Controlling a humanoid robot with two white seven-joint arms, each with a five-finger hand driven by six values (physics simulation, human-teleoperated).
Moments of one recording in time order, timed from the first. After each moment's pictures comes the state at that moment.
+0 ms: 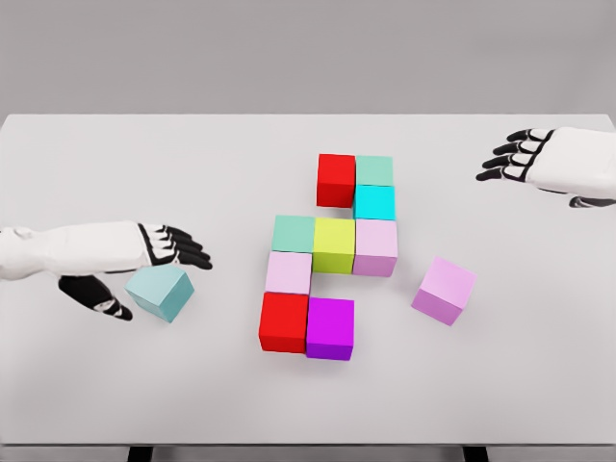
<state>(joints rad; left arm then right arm) -0.44 1.10 -0.61 -1.76 0.08 -0.61 -0.61 -0.56 -1.09 0.42 -1.71 0.46 -0.61 0.61</state>
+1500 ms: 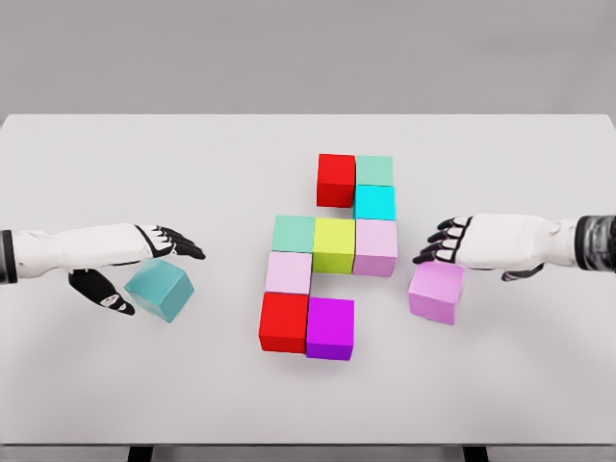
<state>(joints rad) -0.43 1.00 -0.63 -1.58 0.02 -0.60 -0.61 -0.56 -0.99 0.68 -1.70 0.49 -0.61 0.61</state>
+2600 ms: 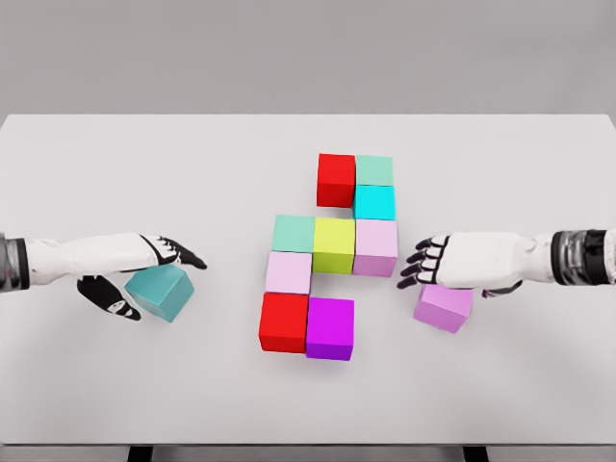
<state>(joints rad) -0.43 0.97 -0.66 -1.55 -0.01 -0.56 -0.61 -0.56 -0.97 0.75 -1.73 0.49 -0.61 0.61</state>
